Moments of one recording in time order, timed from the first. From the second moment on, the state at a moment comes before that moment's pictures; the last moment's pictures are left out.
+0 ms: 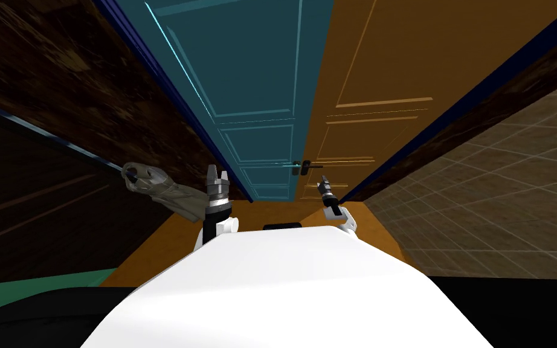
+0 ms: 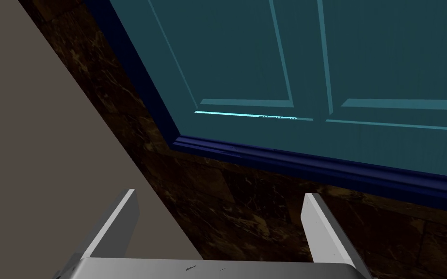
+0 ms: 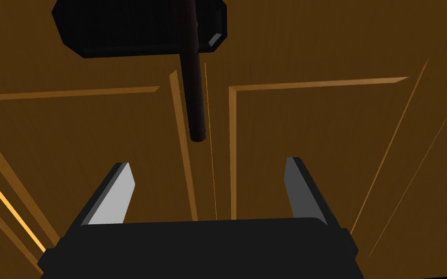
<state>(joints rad) 0.16 -0.21 -0.15 -1.42 0.20 -0.33 -0.42</state>
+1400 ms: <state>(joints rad) 0.11 -0.33 -0.27 -1.21 0.13 -0.39 -0.47</state>
